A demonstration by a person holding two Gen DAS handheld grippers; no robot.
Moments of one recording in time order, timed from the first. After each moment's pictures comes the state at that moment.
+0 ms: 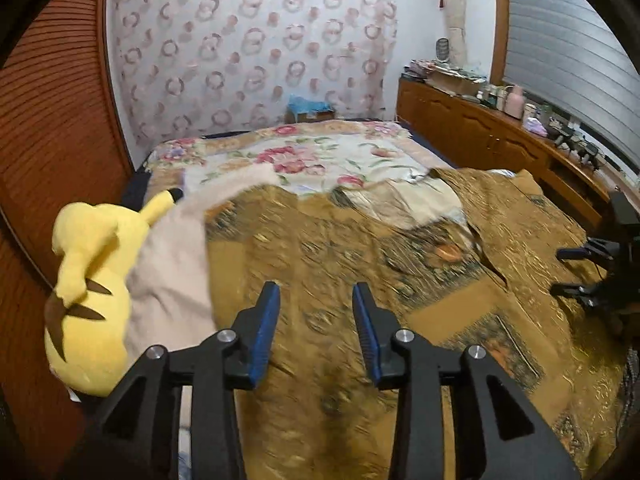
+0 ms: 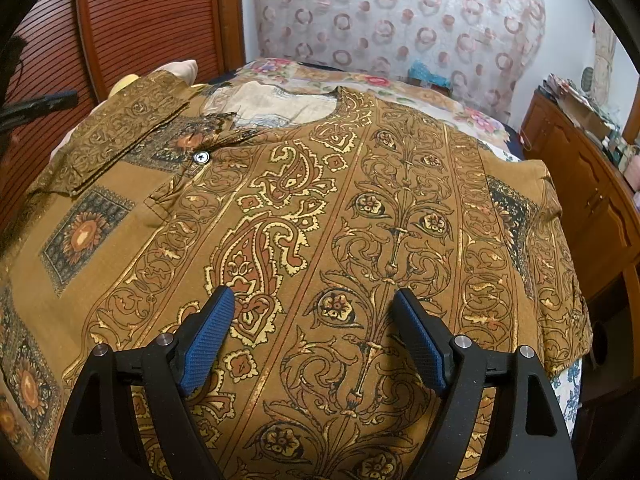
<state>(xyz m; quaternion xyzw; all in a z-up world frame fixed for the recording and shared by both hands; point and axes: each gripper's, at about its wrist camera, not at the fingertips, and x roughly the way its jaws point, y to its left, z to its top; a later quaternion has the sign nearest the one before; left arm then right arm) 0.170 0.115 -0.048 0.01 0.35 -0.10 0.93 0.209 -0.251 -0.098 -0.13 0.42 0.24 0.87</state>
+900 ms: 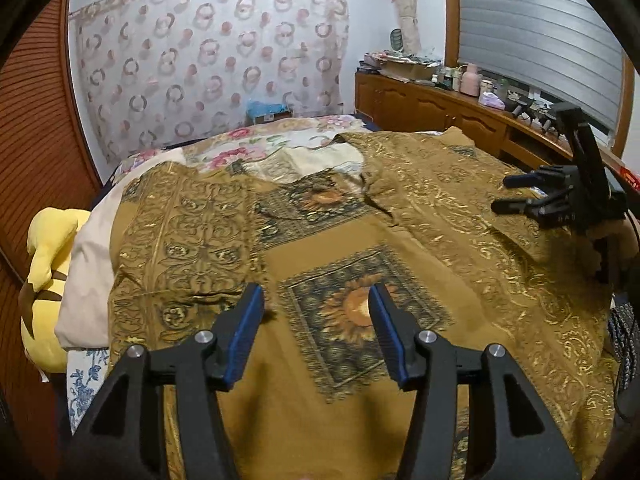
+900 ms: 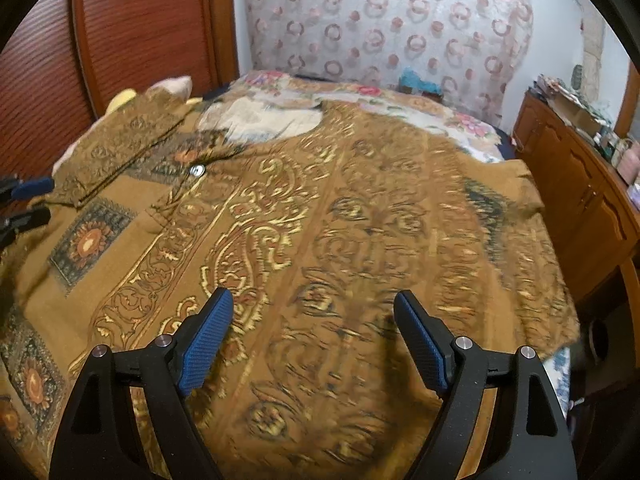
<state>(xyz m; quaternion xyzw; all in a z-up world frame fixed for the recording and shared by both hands) 0.093 0.016 -0.066 0.05 0.34 -0.14 0.93 0.196 -0.286 -0.079 -0.10 0.39 0.22 0.89</state>
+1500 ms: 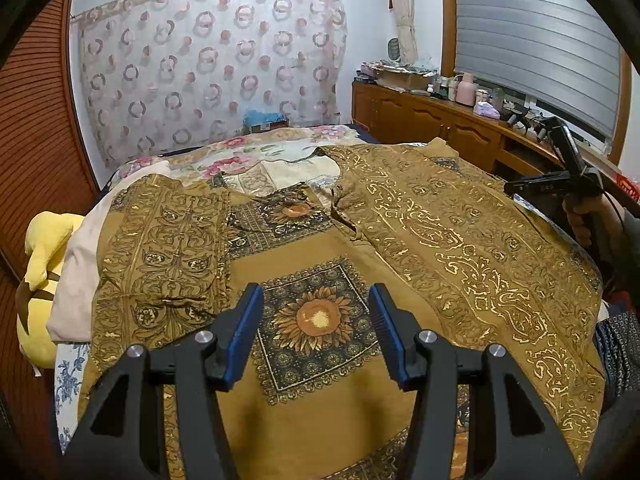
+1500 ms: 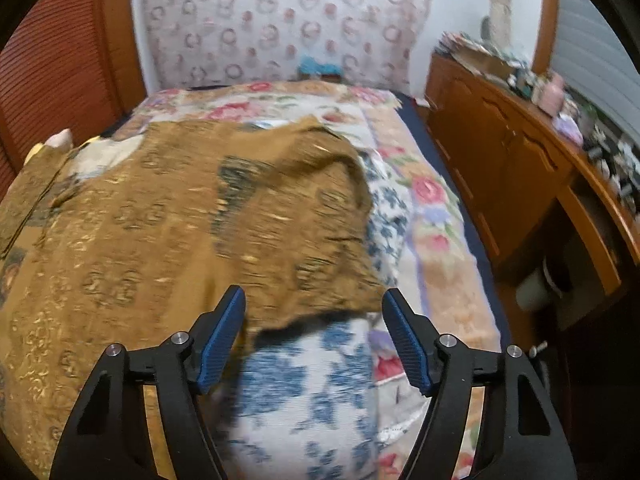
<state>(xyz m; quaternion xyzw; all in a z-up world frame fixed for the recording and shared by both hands) 0.082 -0.010 -0.058 0.04 0.32 -0.14 0.93 0.235 -0.443 -0.078 -0.04 0.43 0.08 0.90</state>
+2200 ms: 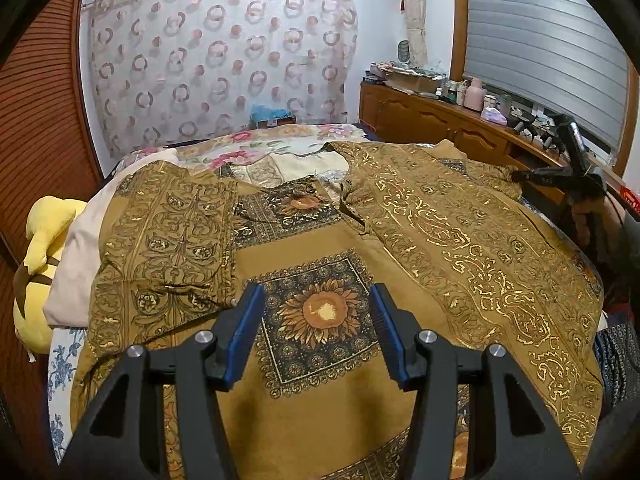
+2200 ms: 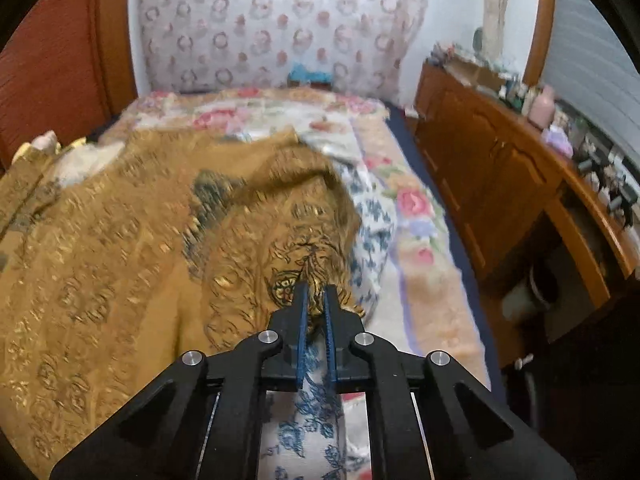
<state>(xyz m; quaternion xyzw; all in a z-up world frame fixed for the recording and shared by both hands) 0.082 -0.003 -0.066 0.02 0.33 -0.13 0.94 0.237 -0.433 -0.061 -0.07 0.38 0.07 0.92</state>
